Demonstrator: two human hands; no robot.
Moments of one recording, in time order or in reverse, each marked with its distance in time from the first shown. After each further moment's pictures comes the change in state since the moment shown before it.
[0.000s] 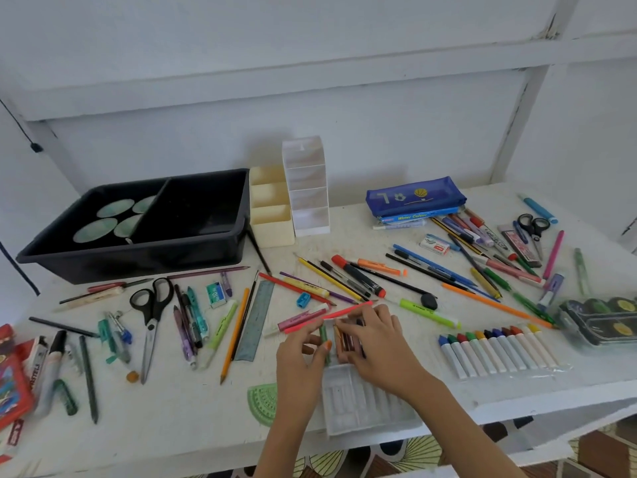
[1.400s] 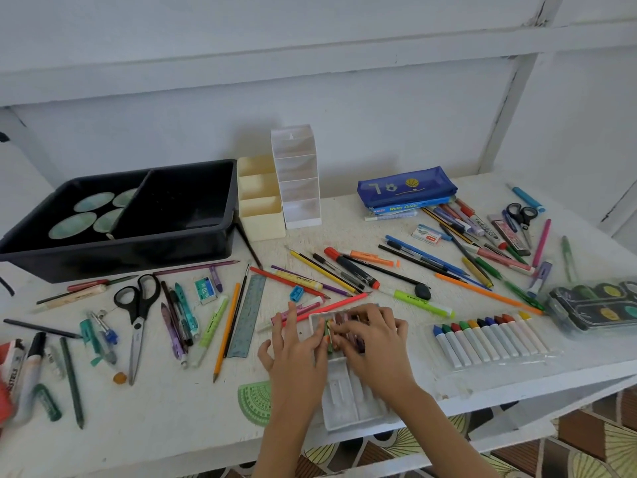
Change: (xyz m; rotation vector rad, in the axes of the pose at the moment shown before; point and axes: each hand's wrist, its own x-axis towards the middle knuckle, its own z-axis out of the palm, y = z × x) left_hand 0.000 -0.015 0.005 0.735 -0.045 0.140; right_hand -0.009 0.000 0.036 0.072 0.398 0.158
